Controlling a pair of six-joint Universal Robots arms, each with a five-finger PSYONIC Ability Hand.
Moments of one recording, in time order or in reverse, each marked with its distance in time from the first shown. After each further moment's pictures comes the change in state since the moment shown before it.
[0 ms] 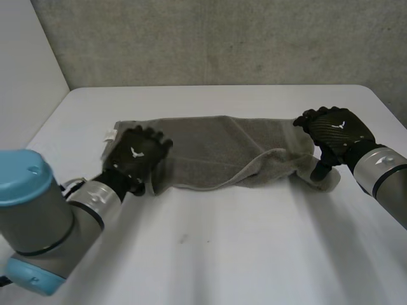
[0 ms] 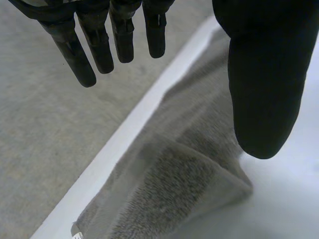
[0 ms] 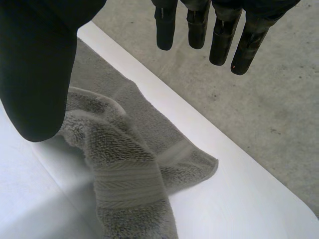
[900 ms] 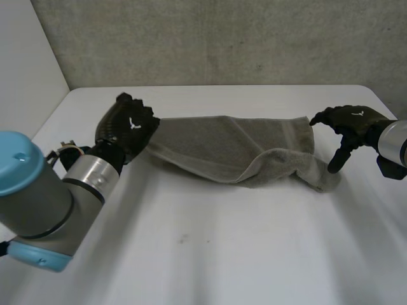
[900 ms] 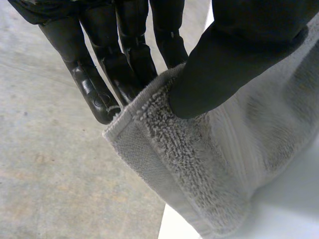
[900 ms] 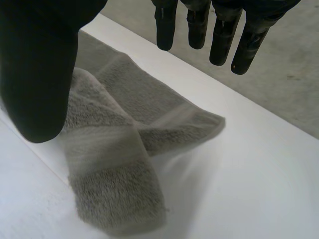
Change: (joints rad) left arm -0.017 0.047 0.077 0.067 -0.068 0.389; right arm -0.142 0.251 -0.446 0.426 -0.123 0.029; left_hand 0.860 0.913 0.912 0.913 0.891; right_hand 0.000 0.000 0.000 -0.004 0.000
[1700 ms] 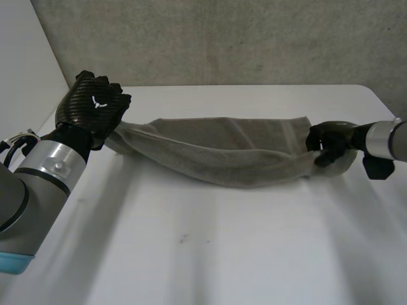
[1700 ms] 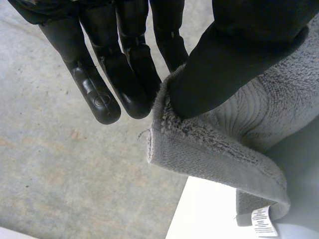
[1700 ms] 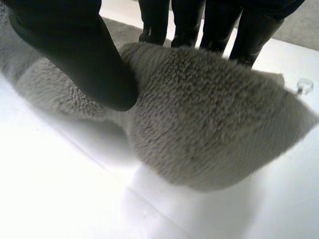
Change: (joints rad) left arm 0.095 0.180 -0.045 -0.072 0.013 -0.127; right arm -0.006 0.299 -0.408 0.360 -0.073 0.035; left_hand 0.000 0.000 0.000 0.000 0.000; right_hand 0.731 0.887 0.899 0.888 0.843
